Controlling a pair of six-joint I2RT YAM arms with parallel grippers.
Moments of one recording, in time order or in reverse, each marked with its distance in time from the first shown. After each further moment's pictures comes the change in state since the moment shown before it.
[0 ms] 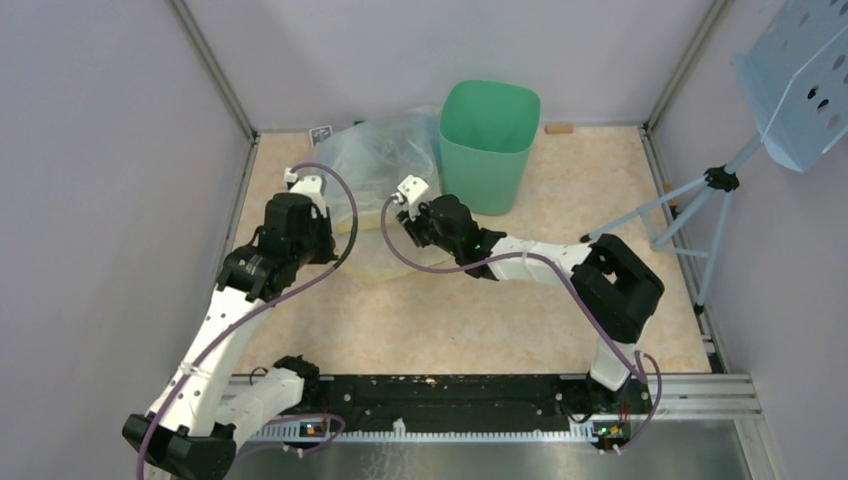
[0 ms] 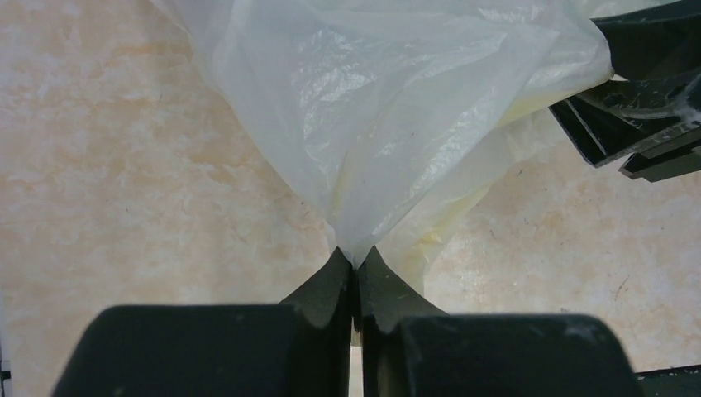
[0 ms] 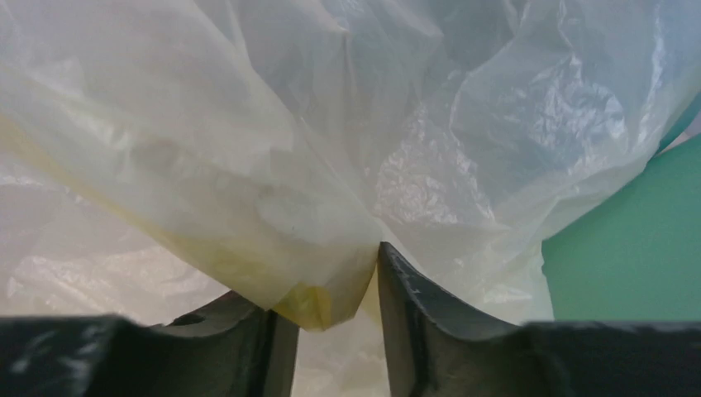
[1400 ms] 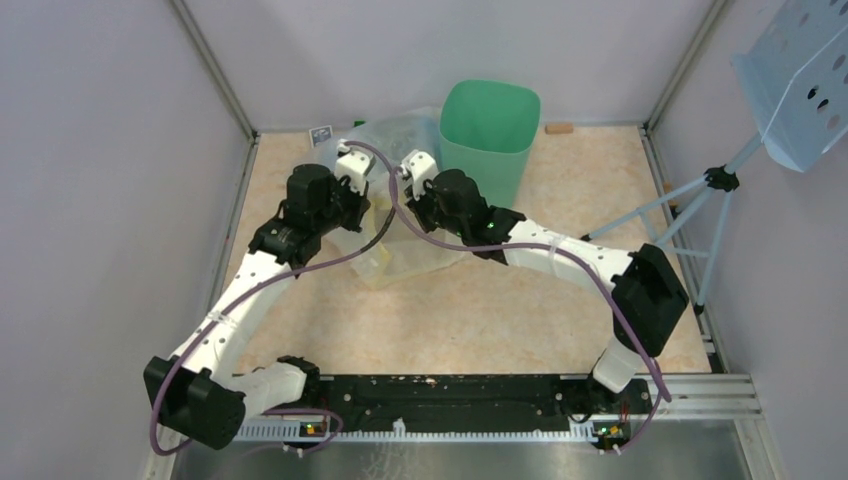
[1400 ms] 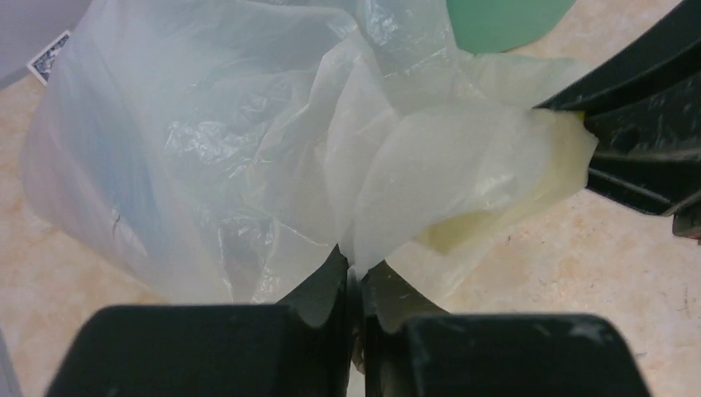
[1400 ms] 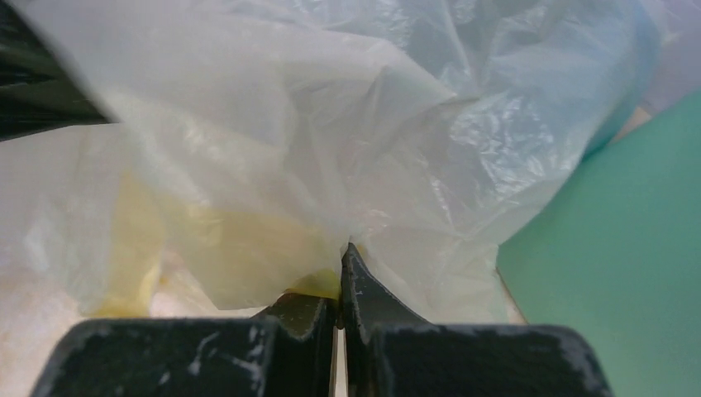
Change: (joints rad) left arm -0.012 0.206 -0.002 0.430 0.280 0.383; right arm -0.008 -0.110 0.180 -0.359 -0.040 0.069
